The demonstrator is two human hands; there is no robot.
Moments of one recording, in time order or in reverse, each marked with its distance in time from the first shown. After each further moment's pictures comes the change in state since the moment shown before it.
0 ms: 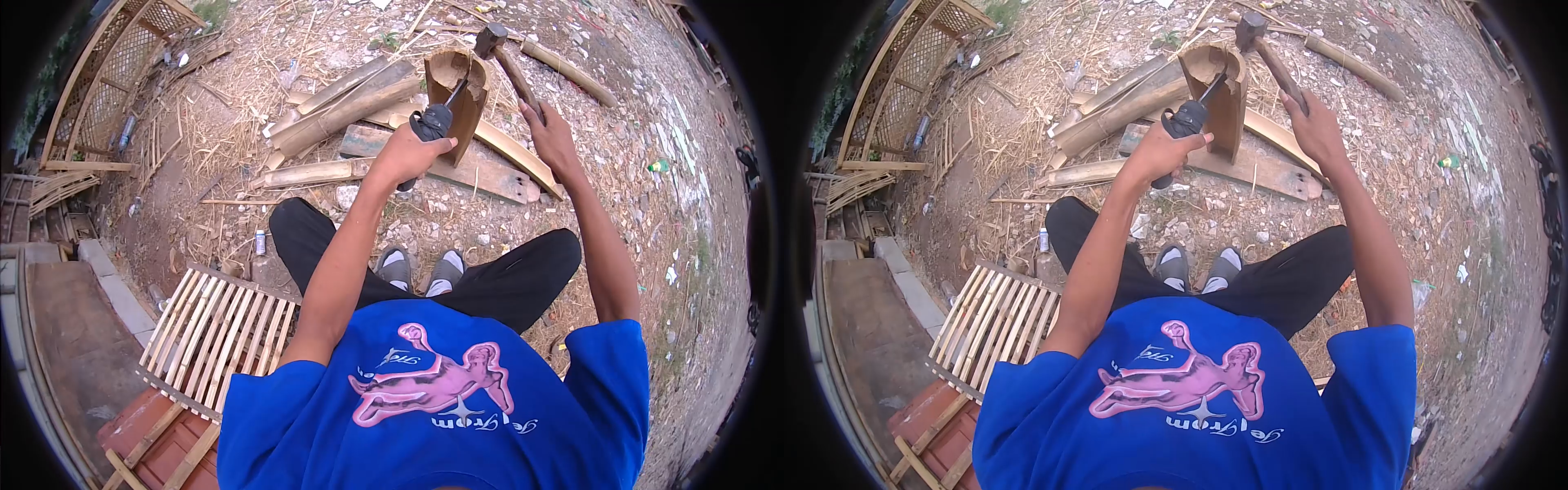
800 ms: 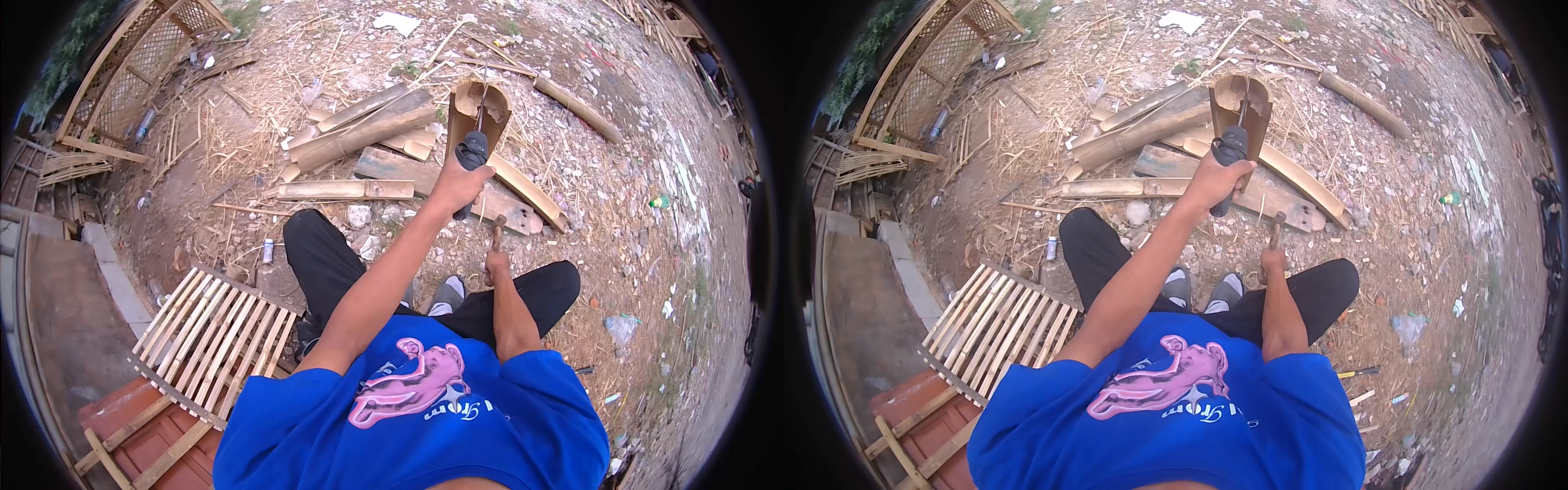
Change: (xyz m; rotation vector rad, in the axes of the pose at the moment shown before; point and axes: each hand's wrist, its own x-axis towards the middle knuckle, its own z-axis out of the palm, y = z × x) left_hand 0.007 -0.001 0.057 -0.479 0.012 0.079; right_hand -0.115 0.266 0.296 0.084 -0.197 0.809
